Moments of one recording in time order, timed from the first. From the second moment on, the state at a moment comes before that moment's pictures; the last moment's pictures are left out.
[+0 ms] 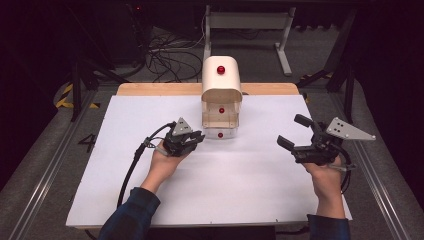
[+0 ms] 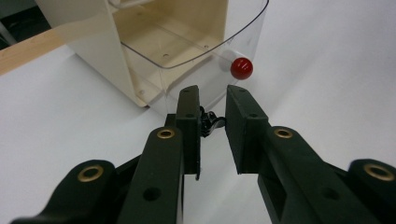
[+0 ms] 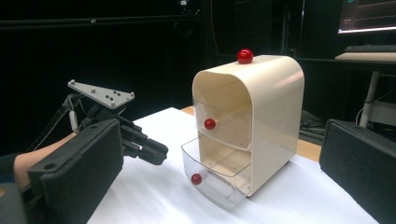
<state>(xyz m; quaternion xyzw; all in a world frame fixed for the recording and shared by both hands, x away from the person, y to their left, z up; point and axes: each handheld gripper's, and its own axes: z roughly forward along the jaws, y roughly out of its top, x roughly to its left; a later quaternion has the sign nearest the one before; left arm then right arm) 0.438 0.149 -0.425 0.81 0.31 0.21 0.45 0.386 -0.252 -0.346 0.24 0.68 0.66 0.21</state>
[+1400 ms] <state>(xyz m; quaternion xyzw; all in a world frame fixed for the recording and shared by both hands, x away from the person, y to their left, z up) 0.464 0.127 -0.404 0.77 0.33 0.25 0.49 0.387 -0.250 -0.347 0.24 0.68 0.67 0.21</state>
